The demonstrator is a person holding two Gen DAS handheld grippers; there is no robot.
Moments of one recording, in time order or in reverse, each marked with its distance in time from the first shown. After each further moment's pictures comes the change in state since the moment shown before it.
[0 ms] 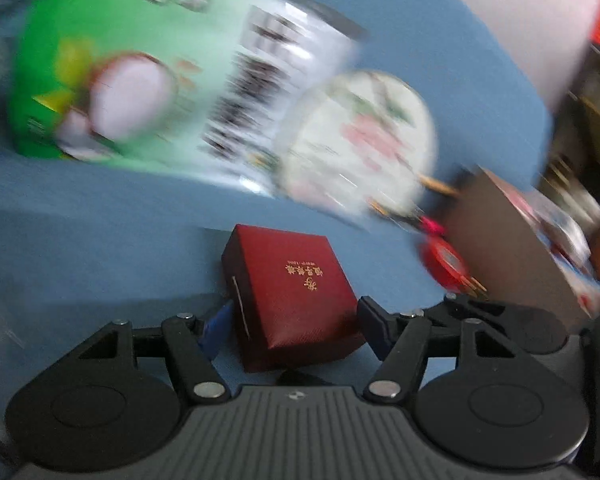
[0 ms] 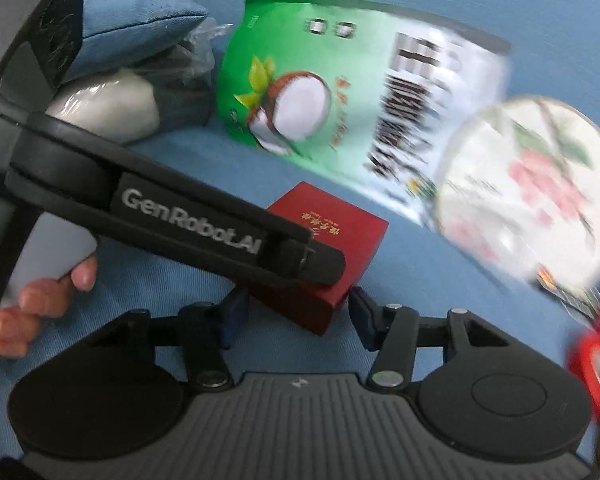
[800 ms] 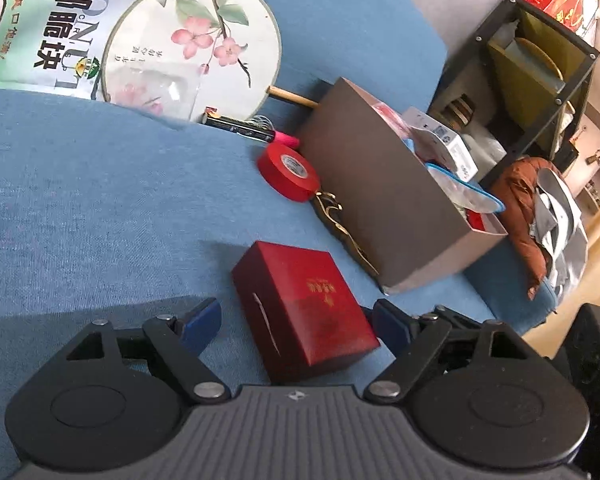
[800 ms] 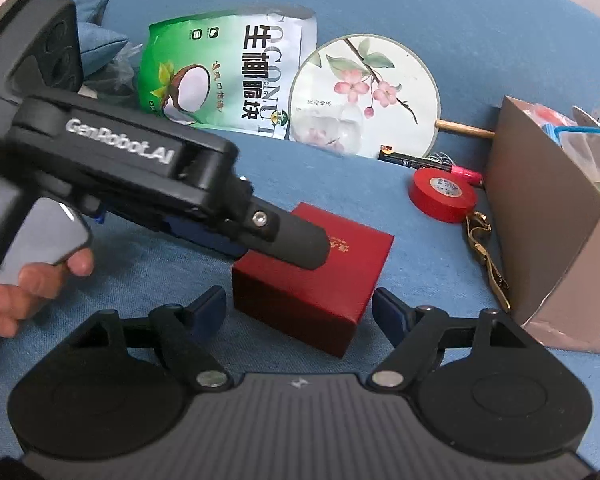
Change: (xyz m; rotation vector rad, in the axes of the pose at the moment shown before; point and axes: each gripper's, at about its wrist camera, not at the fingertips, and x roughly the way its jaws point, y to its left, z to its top) left arm 0.025 -0.084 -0.051 0.011 0.111 -0.259; right arm -0.105 -0.033 -0.108 0.219 -0.032 -0.179
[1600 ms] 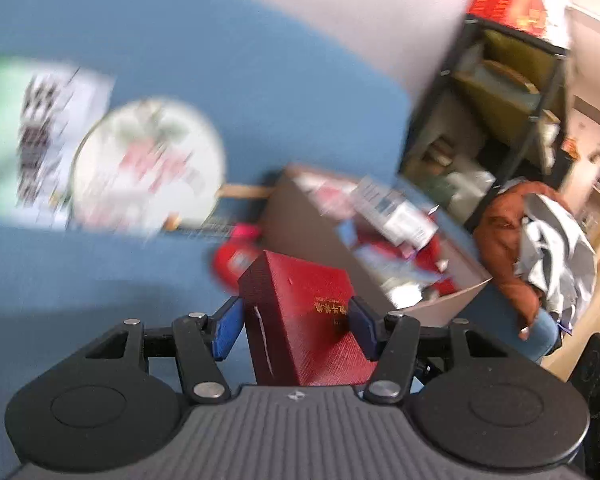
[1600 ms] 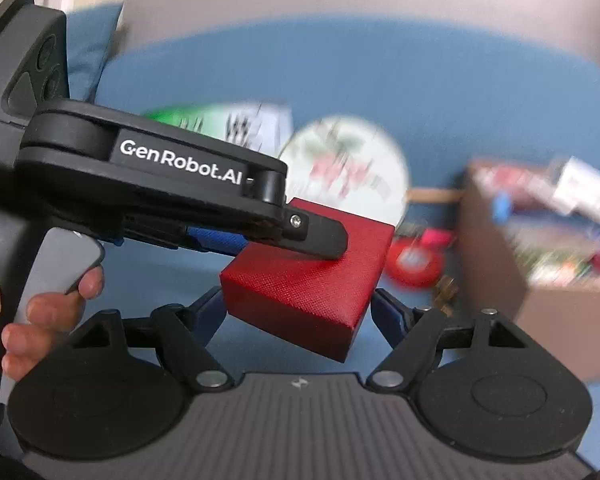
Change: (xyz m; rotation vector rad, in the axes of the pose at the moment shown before) left arm -0.033 -0.099 0.044 0.160 -0.193 0.066; right arm -0.058 -0.014 0.032 0.074 -0.213 -0.025
